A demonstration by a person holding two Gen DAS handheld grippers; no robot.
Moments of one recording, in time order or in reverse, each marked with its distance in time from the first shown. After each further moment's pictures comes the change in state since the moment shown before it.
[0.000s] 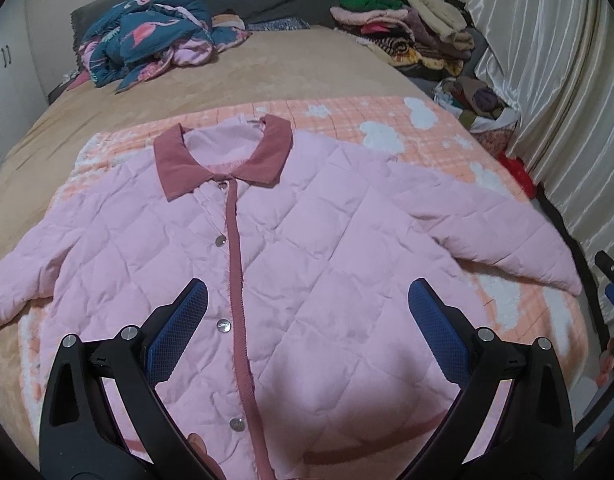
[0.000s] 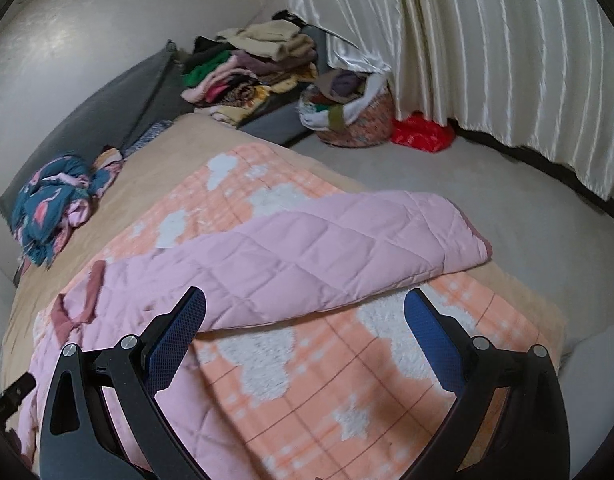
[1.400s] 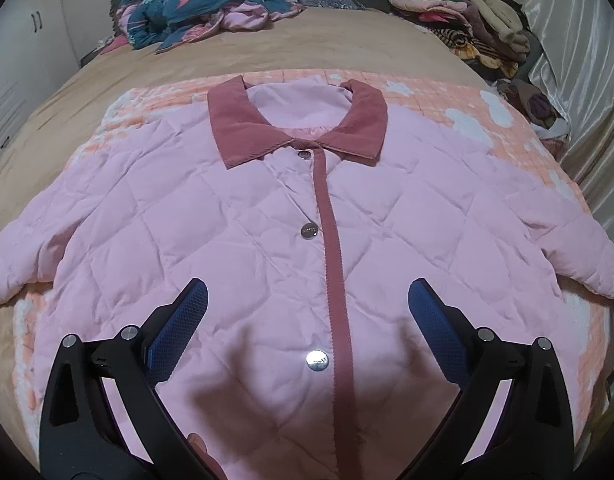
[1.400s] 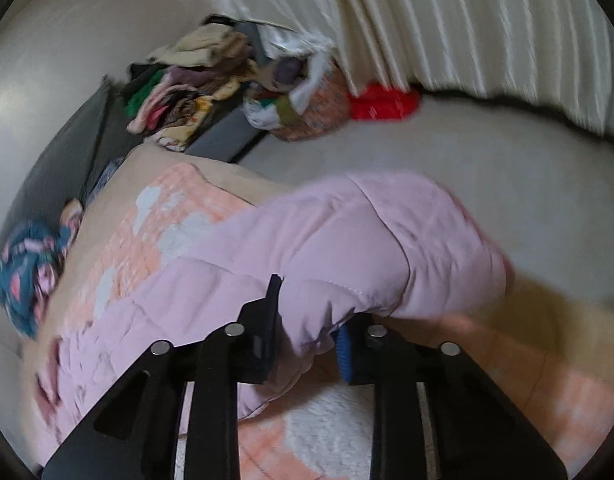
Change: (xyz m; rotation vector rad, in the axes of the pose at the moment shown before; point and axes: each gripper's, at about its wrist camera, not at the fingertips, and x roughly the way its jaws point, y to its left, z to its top) left arm 0.066 0.086 -0.004 -0.113 0.049 0.106; right arm 0.130 -0.079 0.034 0.192 -0.015 -0.024
